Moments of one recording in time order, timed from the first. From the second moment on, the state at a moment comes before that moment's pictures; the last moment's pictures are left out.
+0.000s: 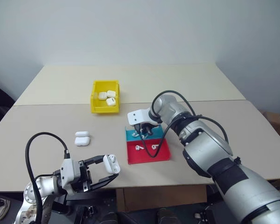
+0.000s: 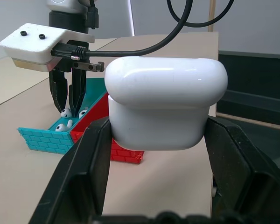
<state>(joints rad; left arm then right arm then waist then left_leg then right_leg) 0.17 0.56 0.14 -0.26 -0.49 -0.15 -1.17 -1.43 -0.11 0.57 1.29 -0.51 -0.02 1.14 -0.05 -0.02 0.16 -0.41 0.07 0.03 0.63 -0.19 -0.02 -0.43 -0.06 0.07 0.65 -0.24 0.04</state>
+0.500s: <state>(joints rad) 0.07 0.57 0.13 -0.19 -0.51 -0.15 -1.19 -1.44 -0.22 0.43 1.17 -0.41 0.05 1.19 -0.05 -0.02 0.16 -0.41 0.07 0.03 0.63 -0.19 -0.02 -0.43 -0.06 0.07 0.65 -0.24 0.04</state>
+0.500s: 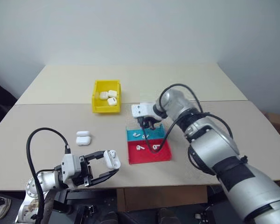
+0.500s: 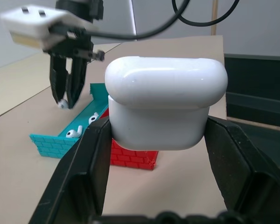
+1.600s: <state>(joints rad) -0.44 0.39 0.00 -0.04 -0.66 0.10 -1.29 -0.49 -0.35 -0.09 -0.56 0.65 0.55 0.98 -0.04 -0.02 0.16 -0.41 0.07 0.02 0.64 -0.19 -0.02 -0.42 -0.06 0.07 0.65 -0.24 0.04</state>
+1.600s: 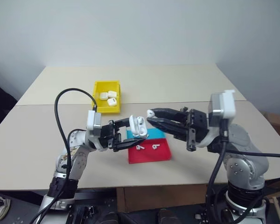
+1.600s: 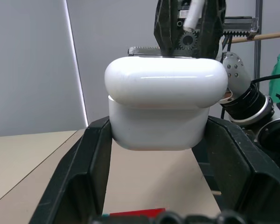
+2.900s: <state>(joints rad) -0.42 0.38 0.00 -0.03 -0.60 0.07 -1.27 -0.43 -0.50 0.09 -0.49 0.55 0.40 0.98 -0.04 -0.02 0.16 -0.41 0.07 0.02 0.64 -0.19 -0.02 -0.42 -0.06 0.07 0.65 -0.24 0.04</state>
